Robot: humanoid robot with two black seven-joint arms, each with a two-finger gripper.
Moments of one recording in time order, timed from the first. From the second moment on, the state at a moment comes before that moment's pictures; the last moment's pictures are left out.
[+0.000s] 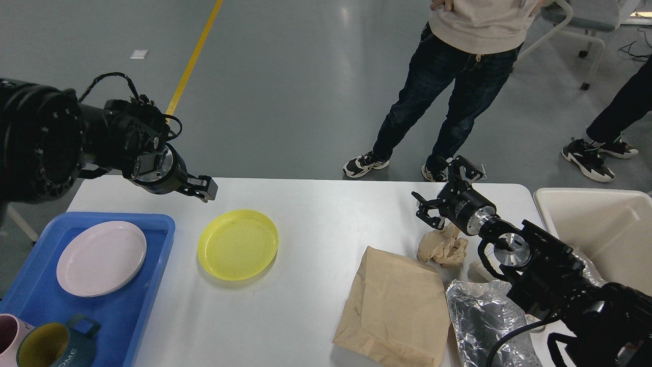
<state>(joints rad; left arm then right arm) -1.78 0.03 1.58 -0.98 -0.01 -0.41 -0.16 0.77 -0.06 0.61 0.18 0.04 0.56 0.08</state>
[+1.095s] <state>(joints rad) -1.26 0.03 1.28 -0.52 -0.01 -0.46 0.15 0.77 -0.06 0.61 0.18 0.04 0.56 0.08</state>
